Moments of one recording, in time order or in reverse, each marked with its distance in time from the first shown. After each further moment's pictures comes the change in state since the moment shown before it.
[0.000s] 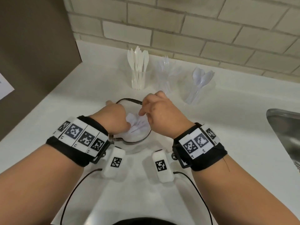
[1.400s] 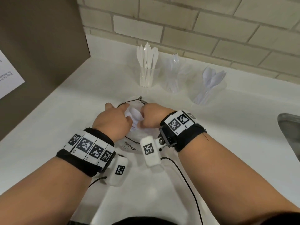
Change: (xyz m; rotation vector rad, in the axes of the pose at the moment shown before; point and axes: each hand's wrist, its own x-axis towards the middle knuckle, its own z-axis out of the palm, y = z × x) left_hand 0.002 -0.018 0.041 -0.354 0.217 -0.182; right_hand 0.059 -0.012 0.036 0.029 -0.583 0.274
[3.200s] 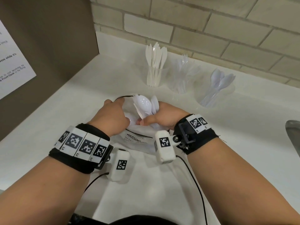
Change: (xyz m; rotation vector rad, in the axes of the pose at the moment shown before) left_hand 0.000 -0.019 -0.017 -0.130 -0.038 -0.032; right_hand -0.013 0.015 0.007 0.828 0.046 -0.144
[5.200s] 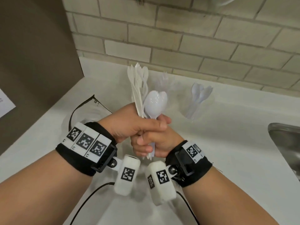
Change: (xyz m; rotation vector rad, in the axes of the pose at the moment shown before) left_hand -0.015 0.095 -0.023 -0.834 -0.497 0.472; right_hand -0.048 -0.010 -0.005 0.836 -0.332 -0.367
